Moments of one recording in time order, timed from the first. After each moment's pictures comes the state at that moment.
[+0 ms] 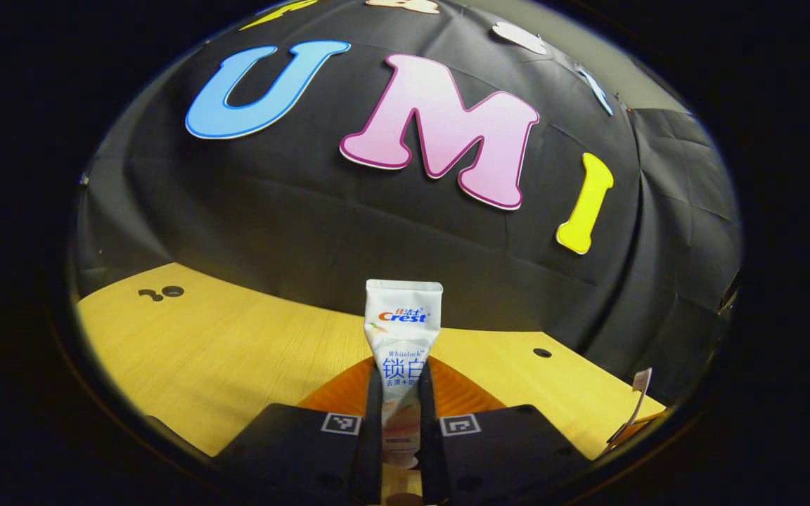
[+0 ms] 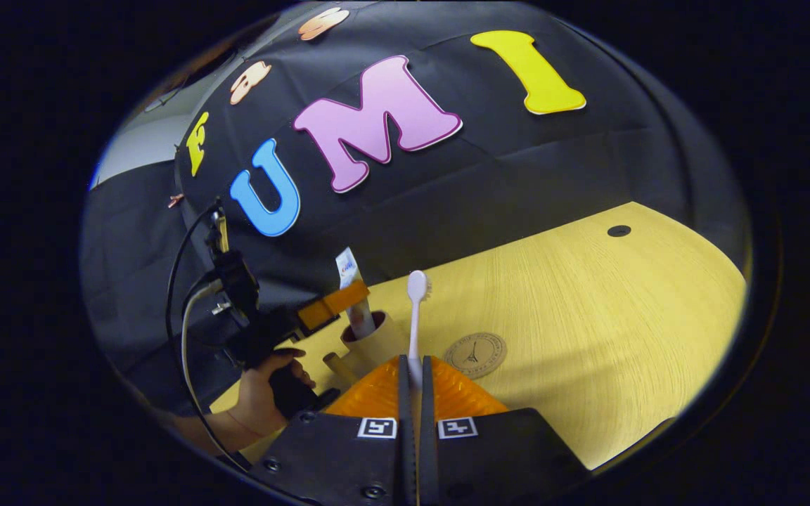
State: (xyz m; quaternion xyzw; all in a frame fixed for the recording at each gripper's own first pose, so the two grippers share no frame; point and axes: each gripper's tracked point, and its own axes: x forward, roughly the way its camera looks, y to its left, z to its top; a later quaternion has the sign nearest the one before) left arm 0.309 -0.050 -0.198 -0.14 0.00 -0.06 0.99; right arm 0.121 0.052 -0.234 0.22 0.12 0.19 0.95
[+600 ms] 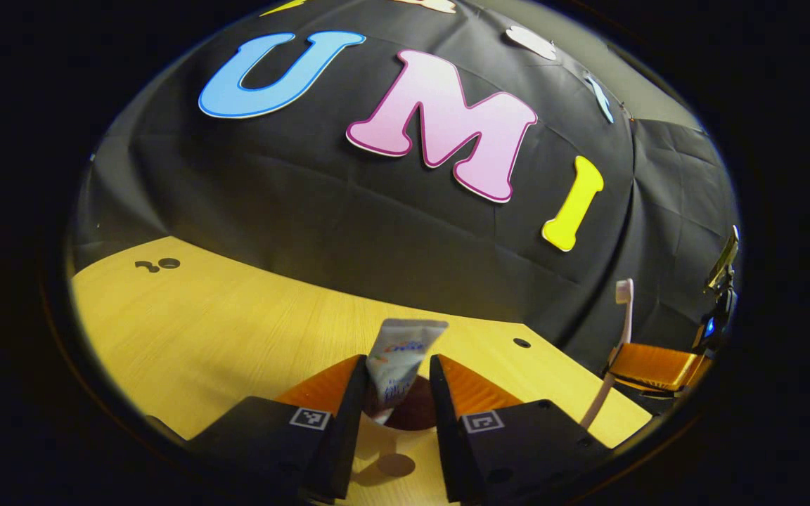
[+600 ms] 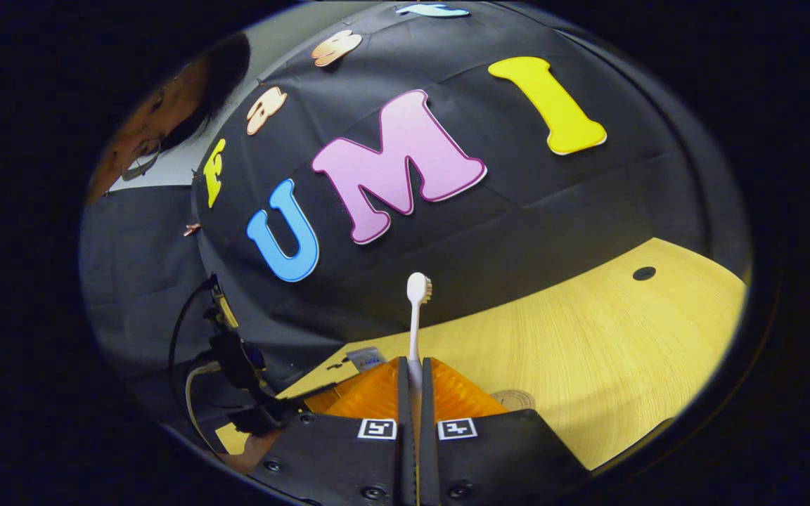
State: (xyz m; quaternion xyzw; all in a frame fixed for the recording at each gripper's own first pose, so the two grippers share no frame) left arm 0.273 -0.057 -0.207 -0.16 0.02 -0.09 0.98; right arm 0.155 0.069 -0.167 0.24 0.01 0.21 0.95
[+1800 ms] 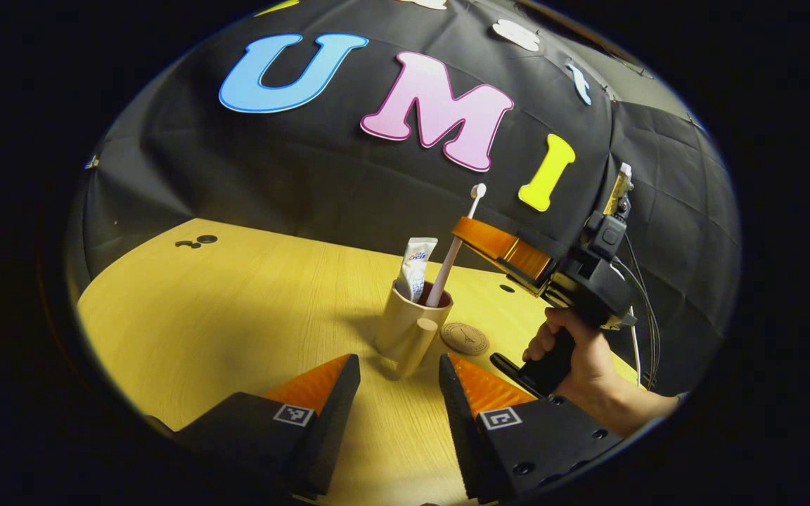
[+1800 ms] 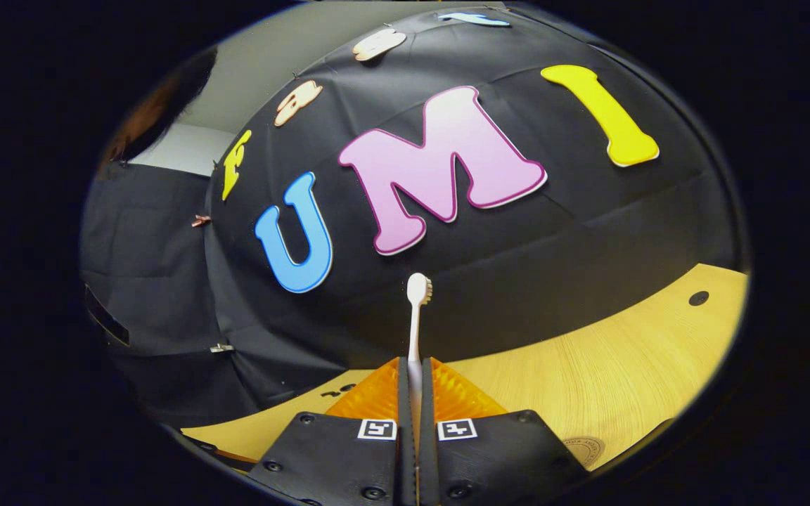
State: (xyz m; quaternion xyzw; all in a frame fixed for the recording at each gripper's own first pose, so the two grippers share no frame) left arm 0.138 -0.016 -0.260 -0.13 0.10 -0.12 0.98; right arm 0.241 0.152 -0.179 0.19 -0.05 0.21 0.96
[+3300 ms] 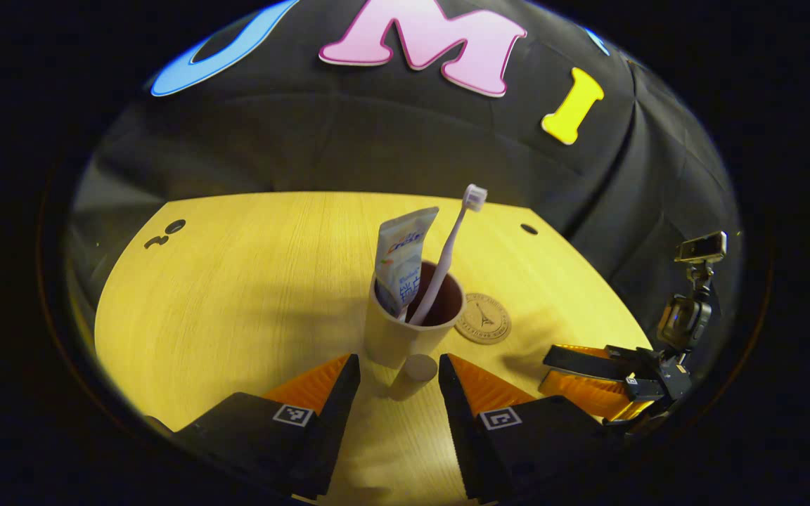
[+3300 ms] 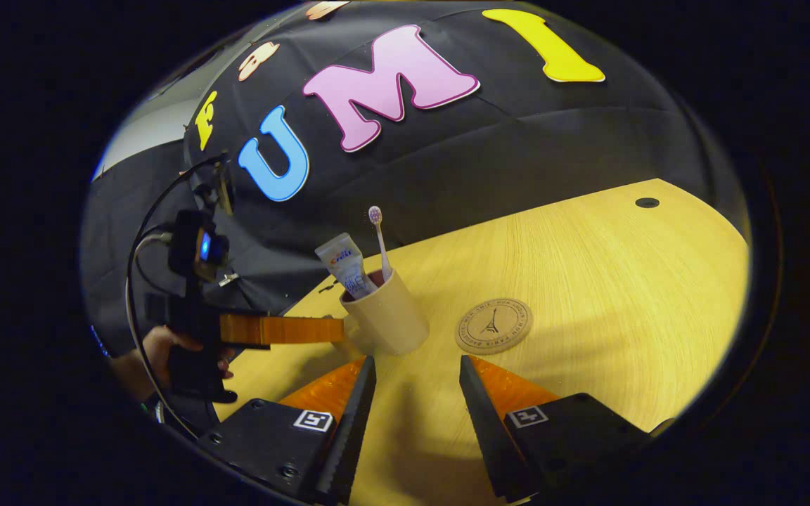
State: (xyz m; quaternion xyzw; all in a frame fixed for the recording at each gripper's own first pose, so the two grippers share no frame) left arm 0.216 -0.045 -0.275 -0.05 0.32 -0.11 0.94; right arm 0.114 0.074 -0.299 0.18 0.19 0.24 0.94
